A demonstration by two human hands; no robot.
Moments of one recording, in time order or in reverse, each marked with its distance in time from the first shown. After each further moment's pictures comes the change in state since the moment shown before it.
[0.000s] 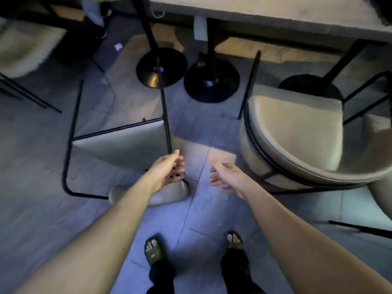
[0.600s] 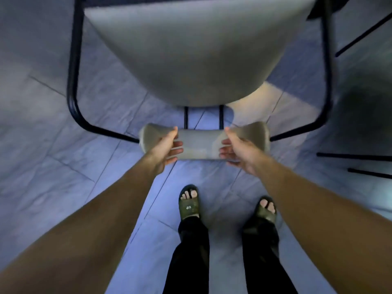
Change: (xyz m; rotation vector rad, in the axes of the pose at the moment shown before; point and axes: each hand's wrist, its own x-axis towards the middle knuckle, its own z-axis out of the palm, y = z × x) left_hand 0.257 -0.248 -0.296 -0.165 0.109 -0.234; right_hand 0.282 0.111 0.331 0.039 0.033 0.239
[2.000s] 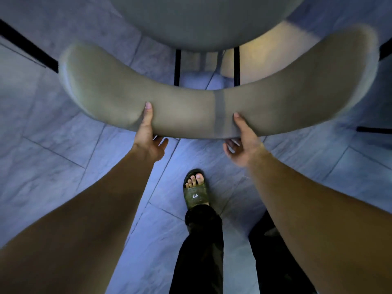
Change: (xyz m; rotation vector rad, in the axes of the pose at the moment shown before) left_hand 0.119 -0.059 -0.031 -0.527 0.159 -0.124; right_hand 0.129 0.079 0.049 0.643 0.012 0.238
